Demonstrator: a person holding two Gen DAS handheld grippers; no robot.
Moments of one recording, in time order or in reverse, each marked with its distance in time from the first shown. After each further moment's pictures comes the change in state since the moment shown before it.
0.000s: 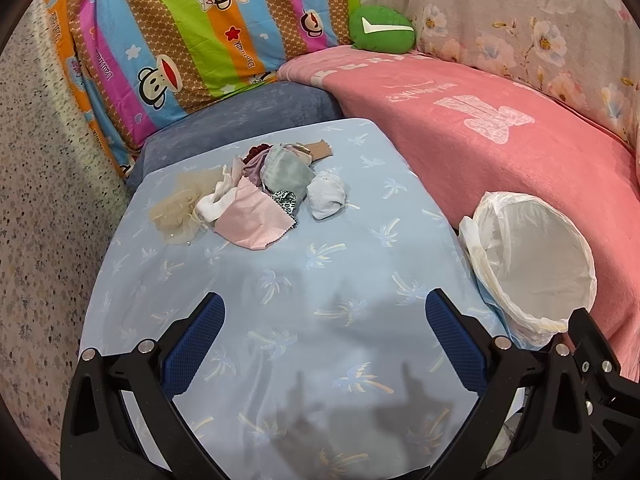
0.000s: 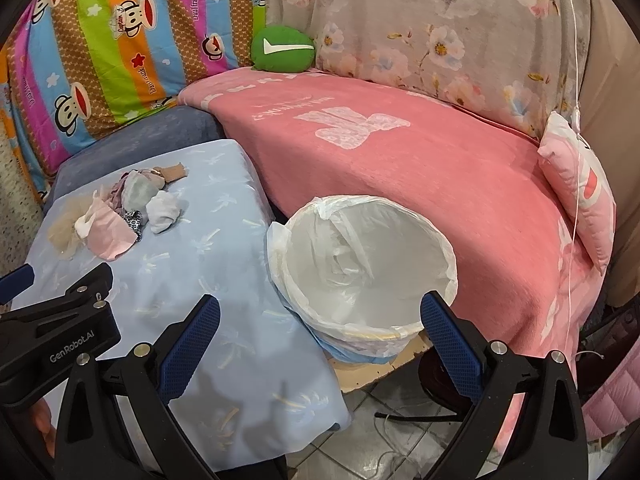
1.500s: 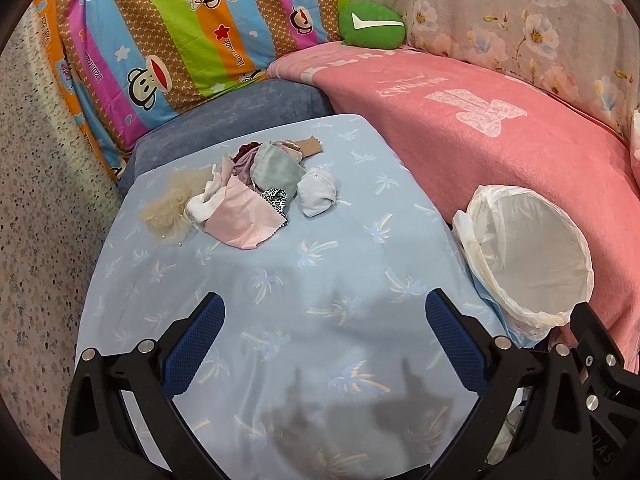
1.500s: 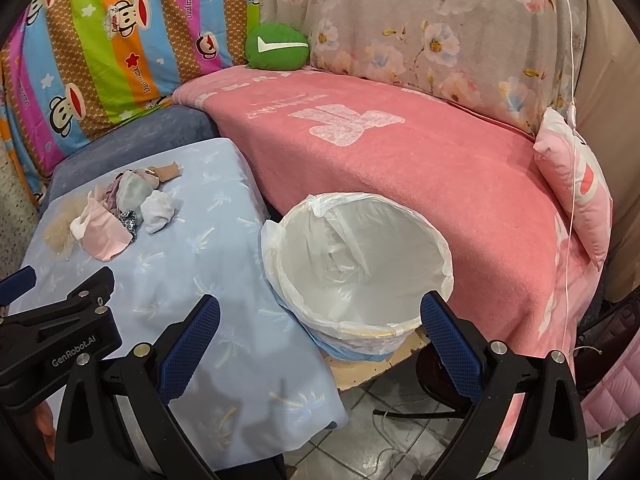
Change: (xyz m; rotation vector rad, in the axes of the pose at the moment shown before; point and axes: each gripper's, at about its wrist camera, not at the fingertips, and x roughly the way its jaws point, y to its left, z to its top) left arm 0.005 -0.006 0.001 0.026 0.013 -0.028; right arm 0.001 -0.008 0.000 0.017 0.010 -0.016
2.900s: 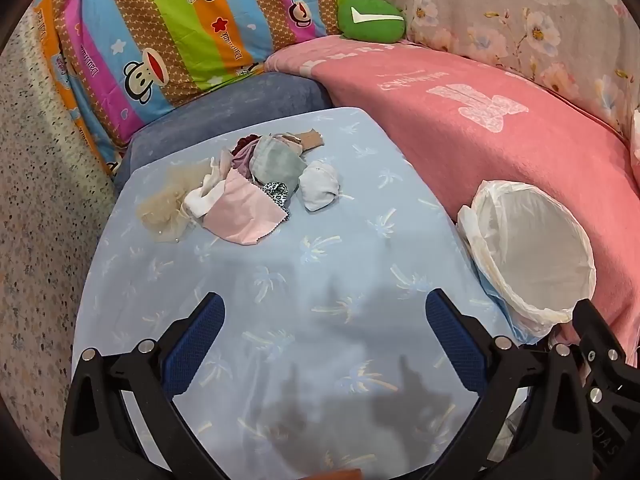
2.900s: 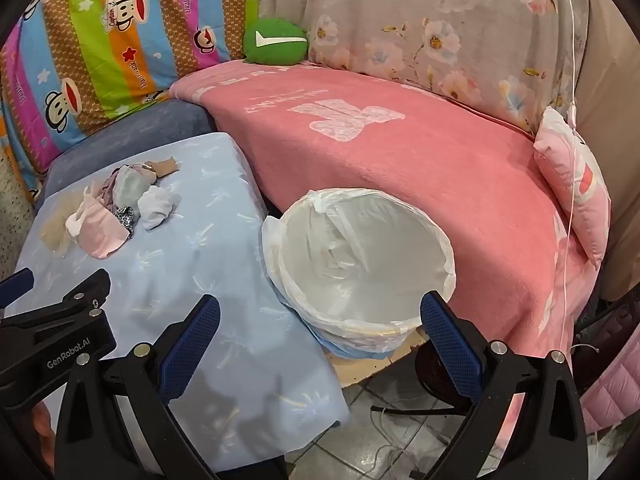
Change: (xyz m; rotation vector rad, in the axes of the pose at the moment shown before) left arm 0.008 0.006 -0.002 0.002 0.022 -0.013; right arm 0.006 0.007 -0.001 -0.003 0.013 -0.017
